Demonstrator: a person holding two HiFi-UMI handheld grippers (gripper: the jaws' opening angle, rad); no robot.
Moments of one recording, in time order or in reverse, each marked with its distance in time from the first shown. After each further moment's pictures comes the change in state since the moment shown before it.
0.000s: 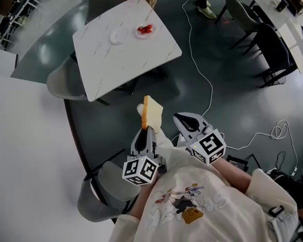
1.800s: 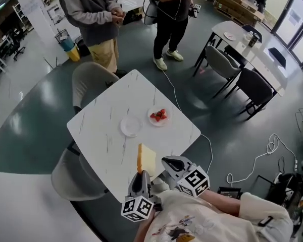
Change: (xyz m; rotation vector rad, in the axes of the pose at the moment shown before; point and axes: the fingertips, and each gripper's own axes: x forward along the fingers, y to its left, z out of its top) left arm 0.251 0.192 0.242 -0.046 0.146 -0.255; right arm 0.360 -0.068 0.119 0.065 0.037 -0.254
